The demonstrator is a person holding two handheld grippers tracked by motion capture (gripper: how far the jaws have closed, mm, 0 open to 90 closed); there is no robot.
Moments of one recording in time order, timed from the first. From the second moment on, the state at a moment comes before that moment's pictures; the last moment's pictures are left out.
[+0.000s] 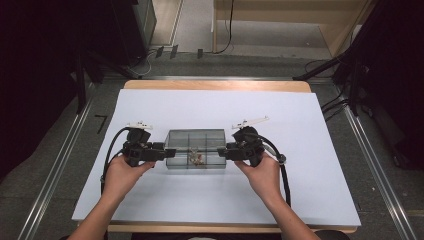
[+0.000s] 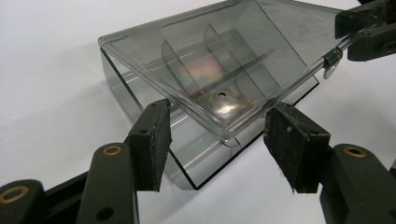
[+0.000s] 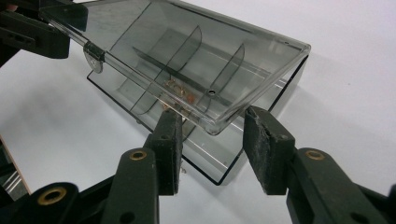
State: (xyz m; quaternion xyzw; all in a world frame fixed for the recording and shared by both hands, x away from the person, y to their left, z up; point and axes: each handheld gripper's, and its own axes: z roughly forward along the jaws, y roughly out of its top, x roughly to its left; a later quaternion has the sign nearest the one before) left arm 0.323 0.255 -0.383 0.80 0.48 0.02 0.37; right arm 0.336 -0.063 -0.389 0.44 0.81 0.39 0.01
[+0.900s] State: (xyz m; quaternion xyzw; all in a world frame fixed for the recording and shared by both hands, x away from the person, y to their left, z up) left arm 0.321 0.256 -0.394 0.81 0.46 0.02 0.36; right arm 0.329 -0.064 -0.400 0.43 0.81 0.39 0.01
